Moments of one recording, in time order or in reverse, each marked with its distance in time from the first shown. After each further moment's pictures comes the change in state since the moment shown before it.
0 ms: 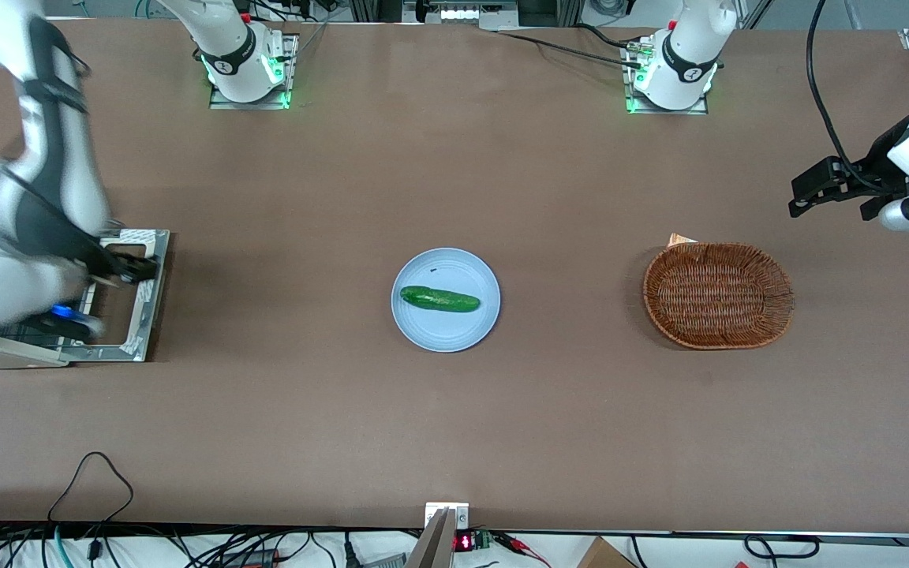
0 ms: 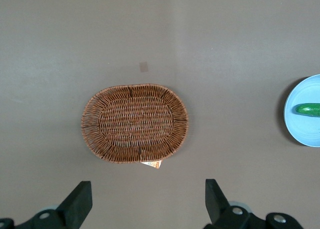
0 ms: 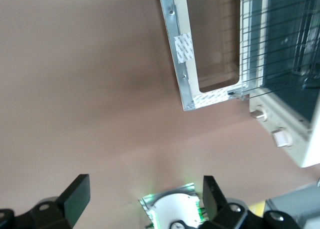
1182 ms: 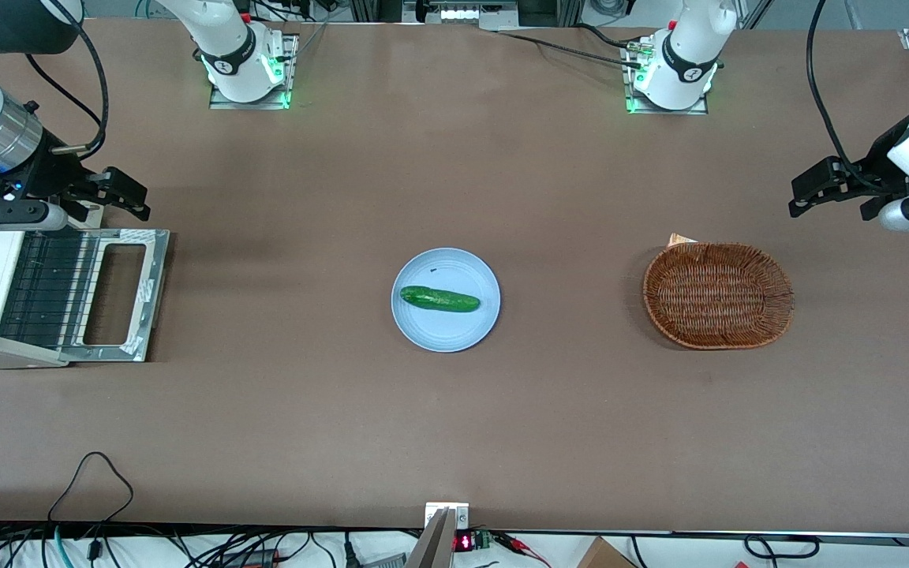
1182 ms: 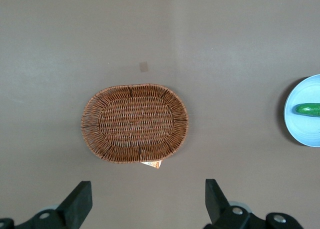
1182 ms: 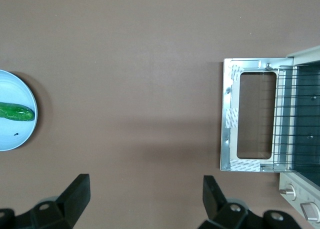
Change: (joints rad) arm 0.088 -0.500 0.016 -0.507 0.078 0.517 -0.138
